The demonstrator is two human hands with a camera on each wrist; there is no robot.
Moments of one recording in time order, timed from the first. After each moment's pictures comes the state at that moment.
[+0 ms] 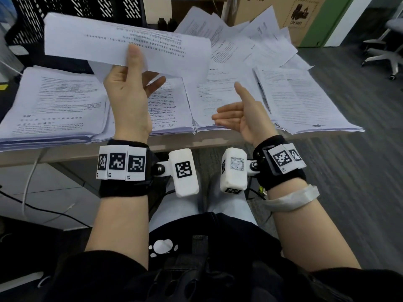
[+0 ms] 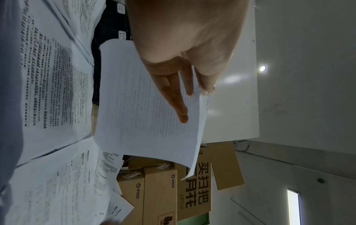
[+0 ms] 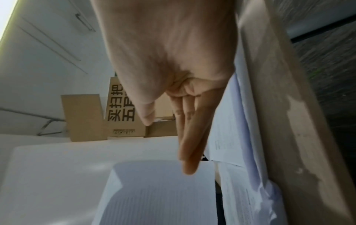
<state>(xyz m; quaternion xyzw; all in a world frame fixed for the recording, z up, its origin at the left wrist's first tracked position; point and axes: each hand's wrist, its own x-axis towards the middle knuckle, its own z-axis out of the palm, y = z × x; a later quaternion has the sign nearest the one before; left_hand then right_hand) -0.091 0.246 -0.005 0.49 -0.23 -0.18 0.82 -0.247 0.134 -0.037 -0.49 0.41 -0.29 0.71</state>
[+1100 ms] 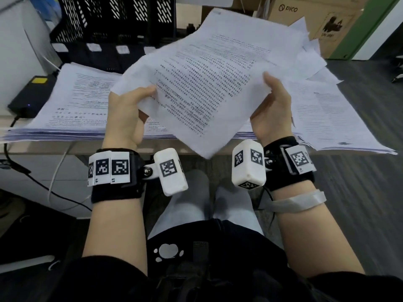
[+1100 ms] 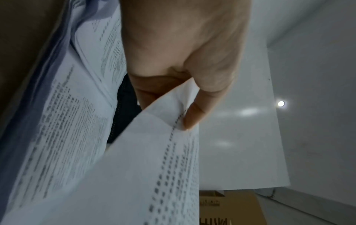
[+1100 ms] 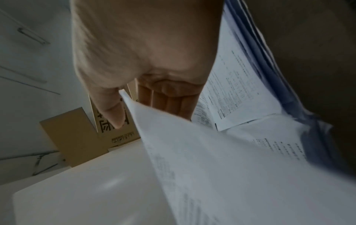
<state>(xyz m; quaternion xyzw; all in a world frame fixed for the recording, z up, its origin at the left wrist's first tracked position) -0.034 0.282 -0.026 0.51 -0.21 -0.27 0.79 -0.212 0.128 -0.026 -0.38 0.22 -0.45 0.78</state>
